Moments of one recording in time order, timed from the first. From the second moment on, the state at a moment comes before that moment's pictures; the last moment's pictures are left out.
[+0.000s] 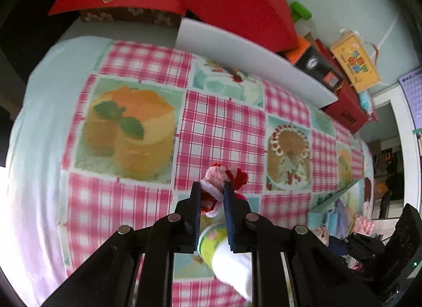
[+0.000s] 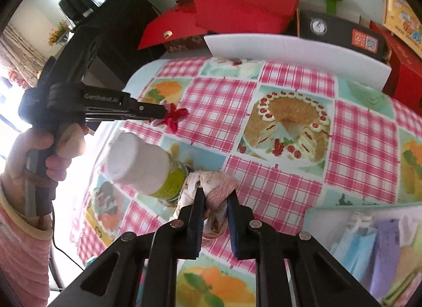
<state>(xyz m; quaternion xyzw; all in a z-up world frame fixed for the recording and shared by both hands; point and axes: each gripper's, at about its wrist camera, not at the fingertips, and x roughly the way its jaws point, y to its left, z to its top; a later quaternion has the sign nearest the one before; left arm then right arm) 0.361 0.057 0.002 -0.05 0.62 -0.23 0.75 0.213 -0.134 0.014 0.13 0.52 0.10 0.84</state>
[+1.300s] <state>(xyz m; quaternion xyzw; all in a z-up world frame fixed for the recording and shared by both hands) 0.064 0.001 0.112 -0.07 0.52 -0.26 0.81 -0.055 -0.244 0.100 0.25 0.38 -0.03 0.89</state>
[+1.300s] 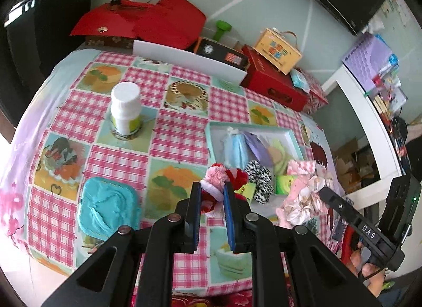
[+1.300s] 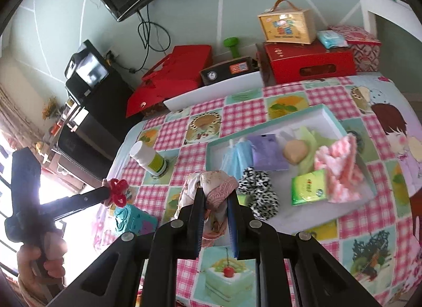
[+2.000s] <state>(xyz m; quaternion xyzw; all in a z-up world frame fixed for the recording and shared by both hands) 0.051 -0.070 0.093 -0.02 0.55 -0.26 0.79 -0.068 -0.307 0.073 0.30 0.38 -0.07 0.87</state>
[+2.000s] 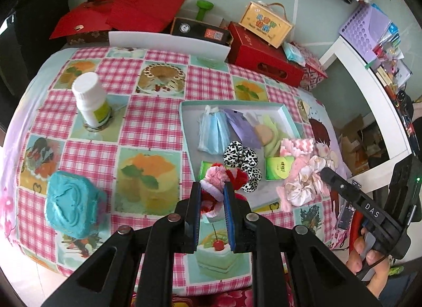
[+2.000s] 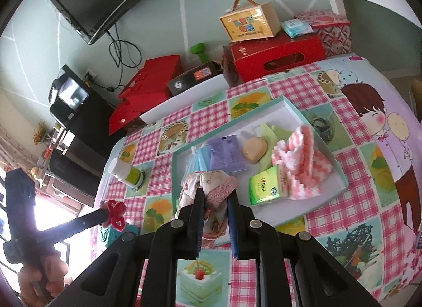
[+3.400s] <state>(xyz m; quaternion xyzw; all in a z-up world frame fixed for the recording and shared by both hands) 0.127 -0.150 0.012 0.00 0.58 -0.28 0.76 0.017 -0.339 0.023 0.23 0.46 -0.11 0.85</state>
